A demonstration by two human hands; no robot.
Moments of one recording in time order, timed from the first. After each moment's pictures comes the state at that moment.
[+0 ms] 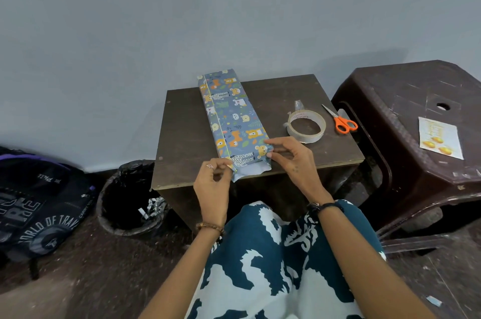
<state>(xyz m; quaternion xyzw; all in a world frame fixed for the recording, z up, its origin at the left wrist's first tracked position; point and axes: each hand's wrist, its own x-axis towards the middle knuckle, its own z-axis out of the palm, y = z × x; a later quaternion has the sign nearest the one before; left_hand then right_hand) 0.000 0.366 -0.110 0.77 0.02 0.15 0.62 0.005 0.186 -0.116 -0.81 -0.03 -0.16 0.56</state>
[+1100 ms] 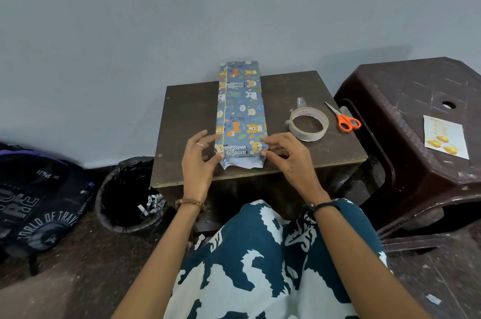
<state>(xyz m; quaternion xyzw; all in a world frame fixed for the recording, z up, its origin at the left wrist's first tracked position) 0.040 0.395 -0.095 0.83 -0.05 0.07 0.55 0.007 0.195 -0.116 -0.83 -0.05 -0.17 0.52</state>
